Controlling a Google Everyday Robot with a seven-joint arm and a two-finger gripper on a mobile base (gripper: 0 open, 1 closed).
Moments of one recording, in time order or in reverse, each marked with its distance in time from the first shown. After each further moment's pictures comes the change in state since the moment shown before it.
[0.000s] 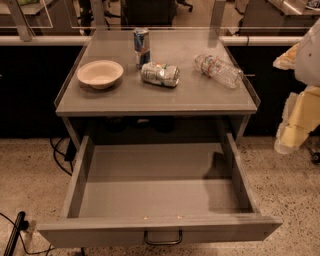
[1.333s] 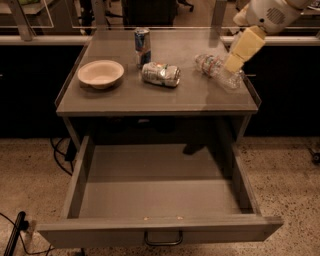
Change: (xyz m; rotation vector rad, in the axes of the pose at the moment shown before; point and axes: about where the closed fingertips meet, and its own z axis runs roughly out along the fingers) arm -0.085 -0.156 0.035 0.039 -0.301 0.064
